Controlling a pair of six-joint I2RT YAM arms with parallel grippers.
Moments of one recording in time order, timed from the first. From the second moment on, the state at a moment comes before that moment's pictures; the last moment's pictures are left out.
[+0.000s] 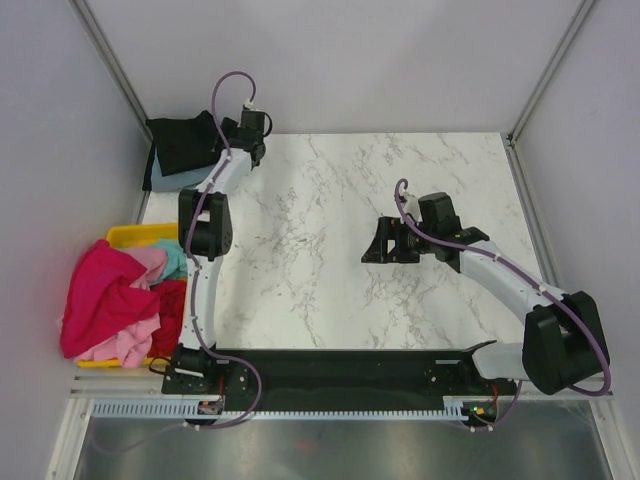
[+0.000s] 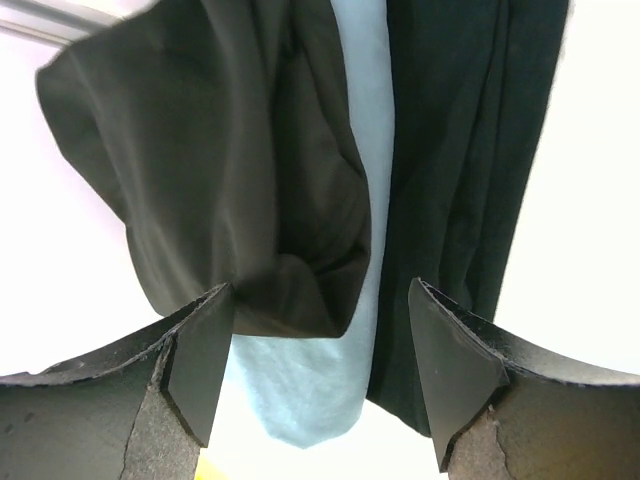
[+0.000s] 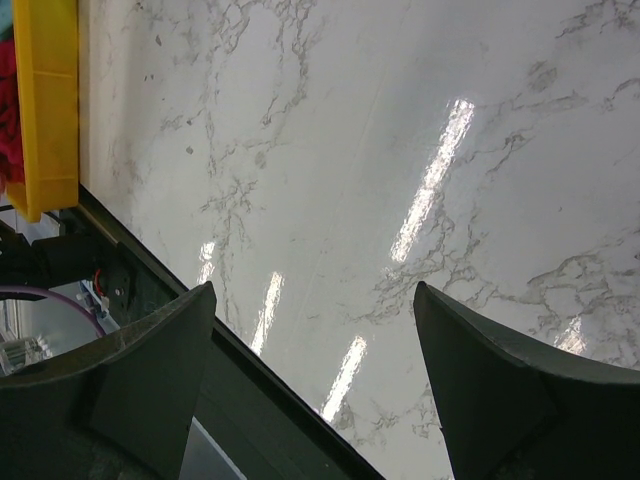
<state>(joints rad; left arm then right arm) -0.18 2.50 2.21 -0.39 -0.72 0.38 0.36 1.32 0.83 -0.32 -0.53 0.41</state>
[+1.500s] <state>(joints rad) -0.11 2.33 1.92 -0.21 -0.78 0.50 0.37 1.32 0.81 -0.30 -0.55 0.41</state>
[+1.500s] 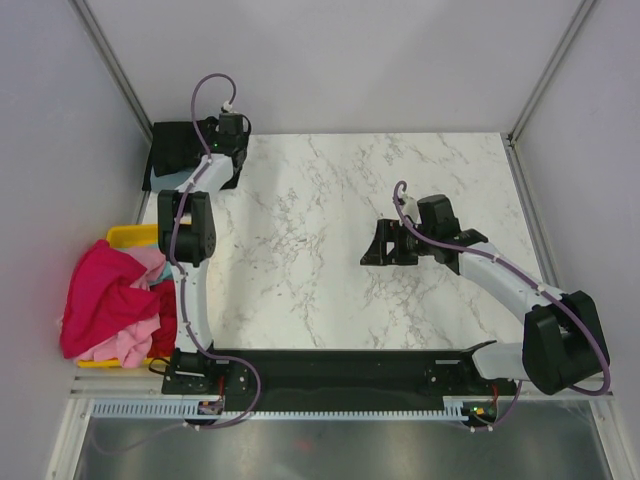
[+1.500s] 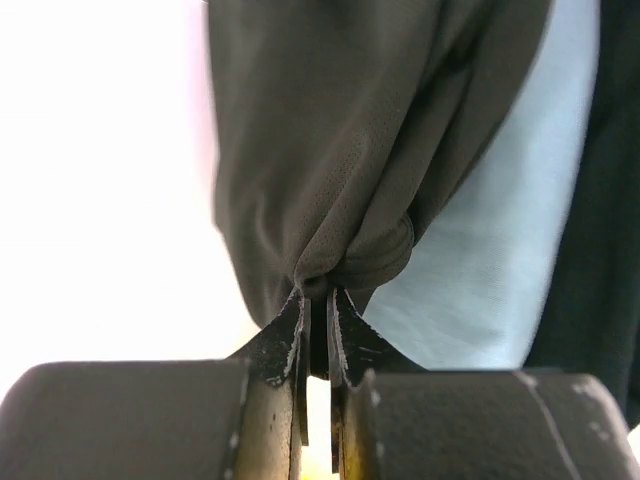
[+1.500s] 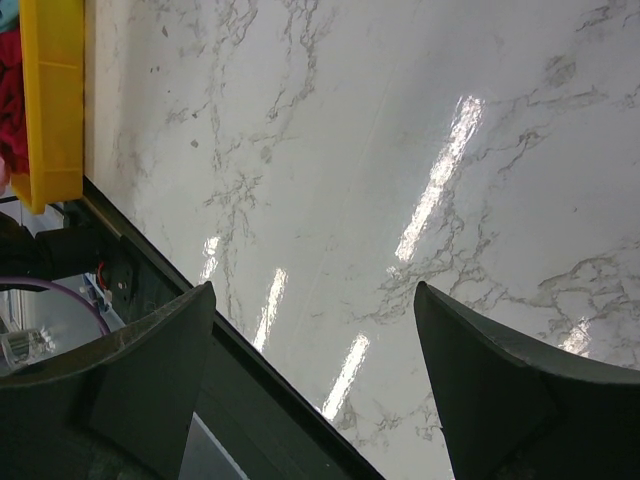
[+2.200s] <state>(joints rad) -0.18 2.24 2.13 -0.53 -0.67 0.30 0.37 1.32 0.81 -0.30 -0.55 0.41</state>
